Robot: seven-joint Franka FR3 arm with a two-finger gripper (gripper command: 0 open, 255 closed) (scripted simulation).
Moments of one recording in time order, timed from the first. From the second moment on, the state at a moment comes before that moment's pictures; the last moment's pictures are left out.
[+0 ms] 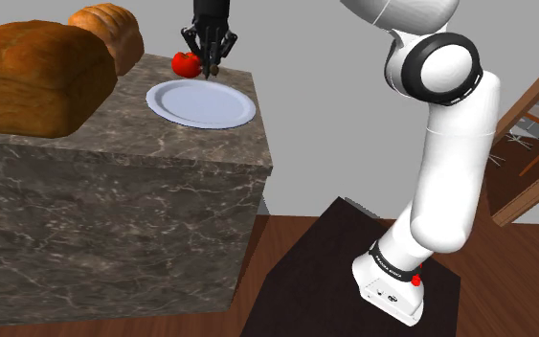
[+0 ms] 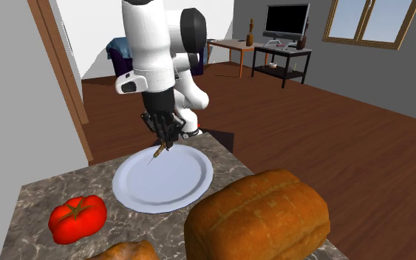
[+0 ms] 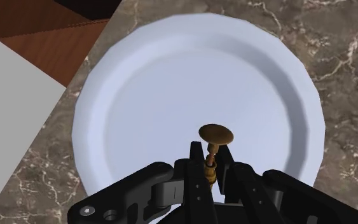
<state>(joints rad) 0.00 0.43 0.46 -1.03 -0.16 1.37 0.58</state>
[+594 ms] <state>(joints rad) -0.04 0.37 0.46 -1.24 -0.13 1.52 0.57</state>
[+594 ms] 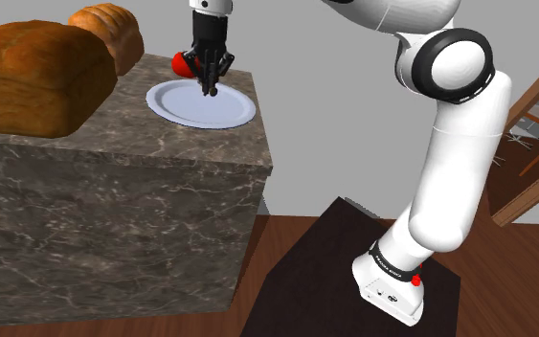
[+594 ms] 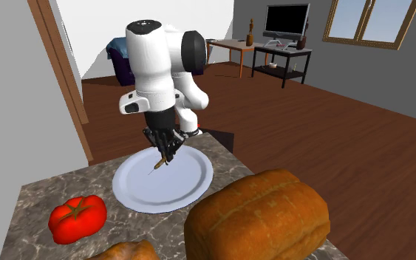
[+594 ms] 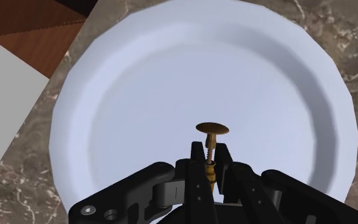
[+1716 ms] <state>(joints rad) -0.05 0.36 0.46 -1.31 -0.13 1.58 0.57</state>
